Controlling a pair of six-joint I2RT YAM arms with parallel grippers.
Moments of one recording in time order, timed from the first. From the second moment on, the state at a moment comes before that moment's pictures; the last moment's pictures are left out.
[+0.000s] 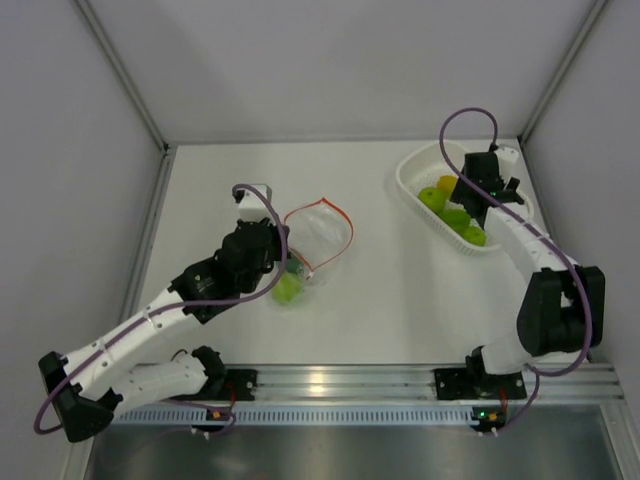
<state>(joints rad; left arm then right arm) -0.86 0.95 0.94 -0.36 -0.57 -0.47 0.12 1.46 1.12 -0.37 0.52 0.38</state>
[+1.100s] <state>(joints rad) -0.86 0.97 0.91 -0.21 -0.47 -0.60 0.43 1.24 1.00 -0.16 -0.15 0.62</state>
